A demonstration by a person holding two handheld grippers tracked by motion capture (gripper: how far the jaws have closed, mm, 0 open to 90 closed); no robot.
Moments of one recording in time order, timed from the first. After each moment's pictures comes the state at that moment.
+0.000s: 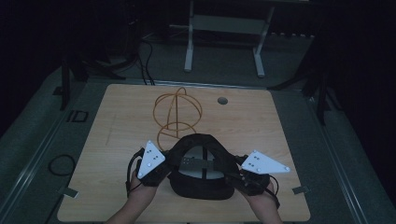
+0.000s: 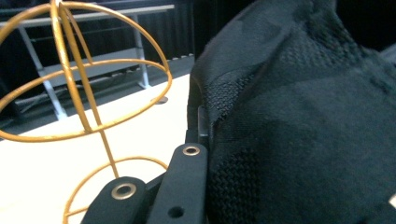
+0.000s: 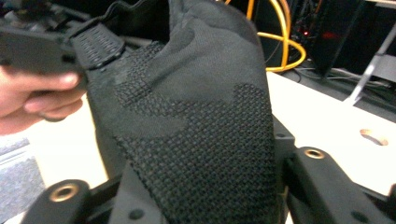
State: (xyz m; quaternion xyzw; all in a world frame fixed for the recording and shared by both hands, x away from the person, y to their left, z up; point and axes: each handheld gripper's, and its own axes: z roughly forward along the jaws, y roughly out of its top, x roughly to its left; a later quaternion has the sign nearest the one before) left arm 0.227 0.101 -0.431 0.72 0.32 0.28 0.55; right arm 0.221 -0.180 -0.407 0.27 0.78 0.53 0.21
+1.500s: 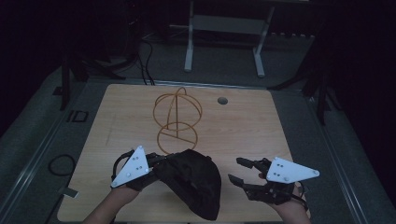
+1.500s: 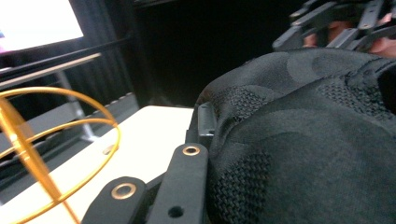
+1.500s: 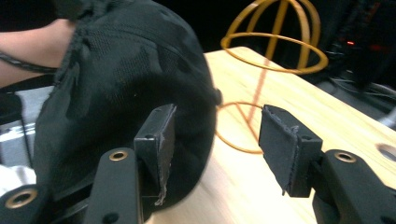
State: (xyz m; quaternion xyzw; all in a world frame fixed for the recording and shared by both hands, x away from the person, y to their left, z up) left arm 0.218 0.133 -0.414 0.74 0.13 0.23 0.62; right arm 0.205 -0.224 -0.384 0.18 0.81 0.54 0.17
